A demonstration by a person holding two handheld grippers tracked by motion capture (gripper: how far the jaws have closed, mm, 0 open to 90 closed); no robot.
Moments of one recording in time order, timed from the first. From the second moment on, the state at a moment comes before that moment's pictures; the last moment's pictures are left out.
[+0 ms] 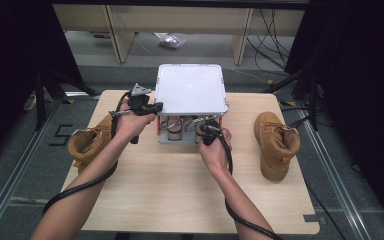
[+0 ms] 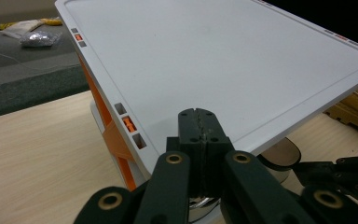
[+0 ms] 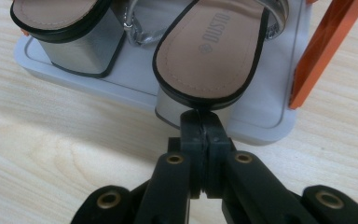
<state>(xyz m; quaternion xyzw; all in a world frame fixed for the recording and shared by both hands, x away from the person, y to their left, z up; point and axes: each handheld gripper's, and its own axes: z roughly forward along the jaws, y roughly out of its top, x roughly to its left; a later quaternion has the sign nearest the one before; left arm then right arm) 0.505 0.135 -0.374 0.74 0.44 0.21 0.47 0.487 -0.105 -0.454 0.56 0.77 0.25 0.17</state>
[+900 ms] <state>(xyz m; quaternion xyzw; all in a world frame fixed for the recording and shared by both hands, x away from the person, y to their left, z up) 0.505 0.135 -0.374 0.74 0.44 0.21 0.47 0.498 -0.110 -0.463 0.55 0.77 0.26 0.19</state>
